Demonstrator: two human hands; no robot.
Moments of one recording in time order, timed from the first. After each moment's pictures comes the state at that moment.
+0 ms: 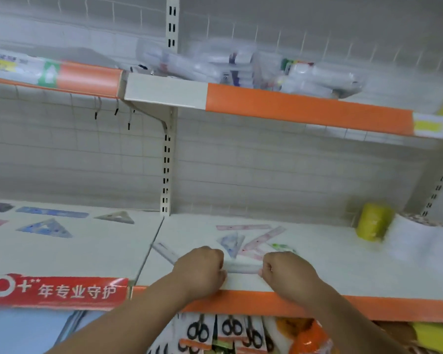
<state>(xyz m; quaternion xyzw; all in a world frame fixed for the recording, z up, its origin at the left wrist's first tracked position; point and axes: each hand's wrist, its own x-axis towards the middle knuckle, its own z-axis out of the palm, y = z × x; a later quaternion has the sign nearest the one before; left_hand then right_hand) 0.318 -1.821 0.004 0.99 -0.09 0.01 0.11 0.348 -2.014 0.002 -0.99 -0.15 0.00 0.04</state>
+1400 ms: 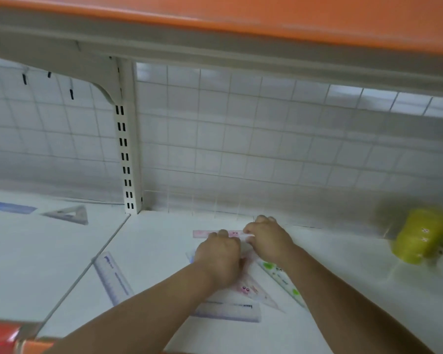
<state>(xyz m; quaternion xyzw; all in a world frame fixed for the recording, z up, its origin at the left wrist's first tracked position) 0.484 -1.911 -0.030 1.00 -0.03 -0.01 0.09 0.573 -2.037 -0.040 -0.97 -0.23 -0.02 0.06</state>
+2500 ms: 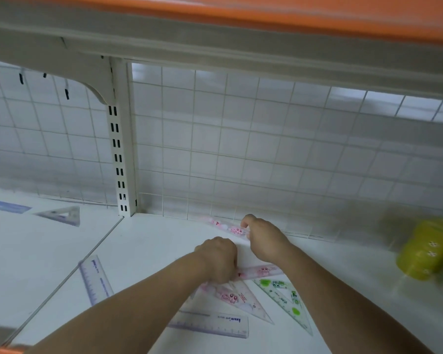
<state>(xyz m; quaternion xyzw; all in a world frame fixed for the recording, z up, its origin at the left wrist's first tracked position) 0.515 -1.918 -0.023 0.99 -0.01 -0.13 0.11 0.593 -2.041 -0.032 -0.97 -0.23 0.00 0.11</state>
